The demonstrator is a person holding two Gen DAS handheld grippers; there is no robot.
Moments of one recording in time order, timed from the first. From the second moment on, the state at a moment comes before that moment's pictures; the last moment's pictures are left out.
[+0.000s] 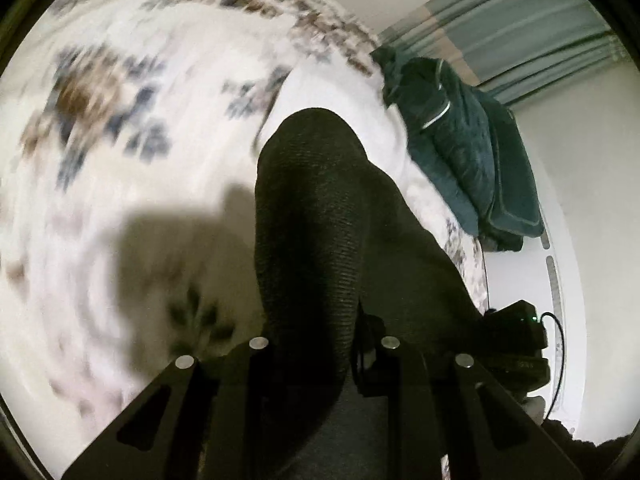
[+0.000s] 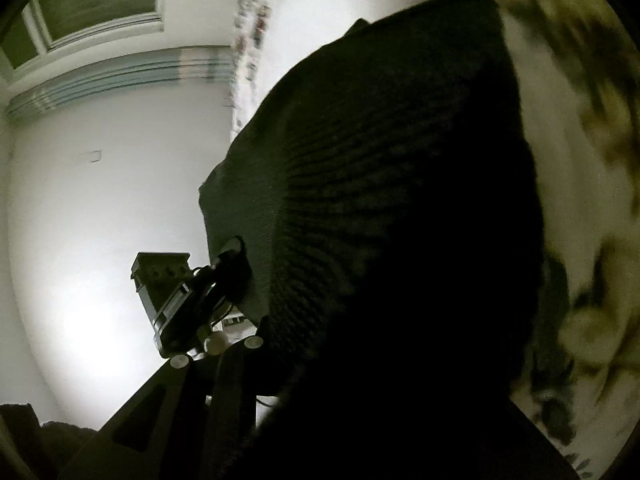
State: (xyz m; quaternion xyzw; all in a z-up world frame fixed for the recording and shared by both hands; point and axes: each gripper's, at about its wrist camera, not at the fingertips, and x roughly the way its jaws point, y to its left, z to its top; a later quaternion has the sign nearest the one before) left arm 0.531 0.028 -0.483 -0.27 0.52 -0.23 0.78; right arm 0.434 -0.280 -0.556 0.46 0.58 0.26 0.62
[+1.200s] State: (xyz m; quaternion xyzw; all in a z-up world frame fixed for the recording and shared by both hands) left arm 0.765 -0.021 -0.499 -0.06 0.53 -0.11 0.84; right arm 0.620 -0.371 -0.567 0.16 0.64 -0.08 0.75
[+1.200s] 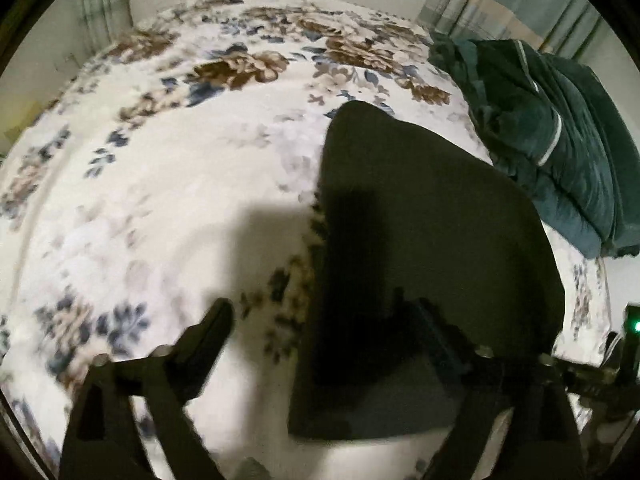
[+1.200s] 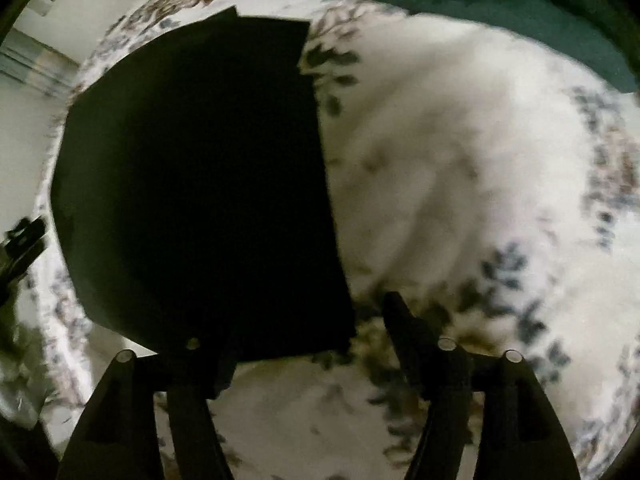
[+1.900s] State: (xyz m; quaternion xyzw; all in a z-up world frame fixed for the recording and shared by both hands) left arm 0.548 -0.032 -0.261 -0.02 0.45 -0.06 0.89; right arm 0.452 -0.252 -0.226 0.03 0.49 -0.19 0.85
